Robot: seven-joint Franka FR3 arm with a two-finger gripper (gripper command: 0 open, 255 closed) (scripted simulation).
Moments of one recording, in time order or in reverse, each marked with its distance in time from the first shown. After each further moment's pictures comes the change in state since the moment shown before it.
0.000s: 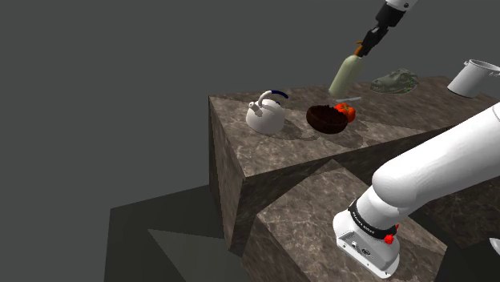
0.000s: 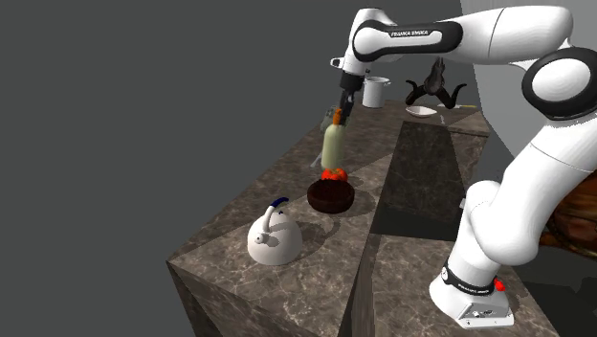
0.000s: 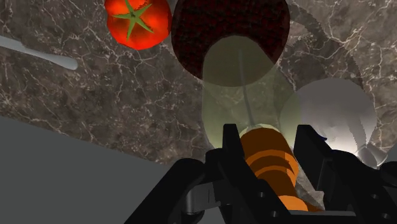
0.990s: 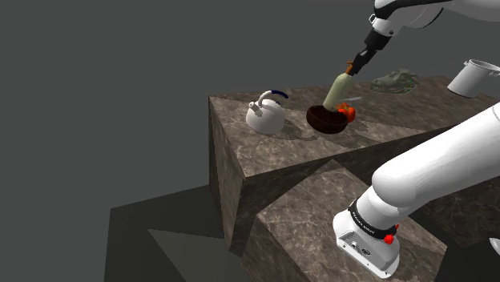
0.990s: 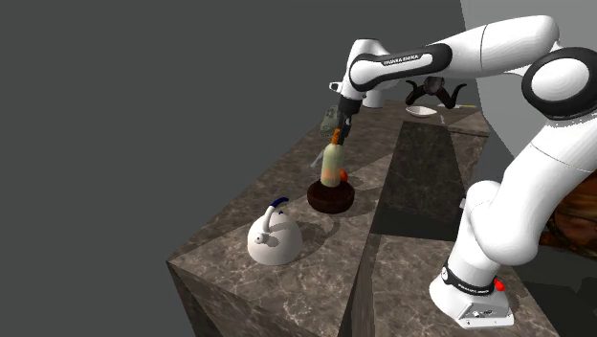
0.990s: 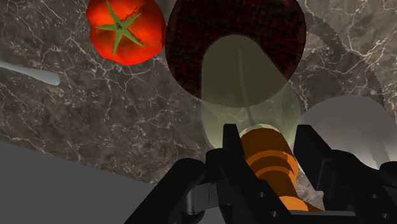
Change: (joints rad) arm -0.007 -0.001 -0.013 -0.199 -0.002 0.198 -0.017
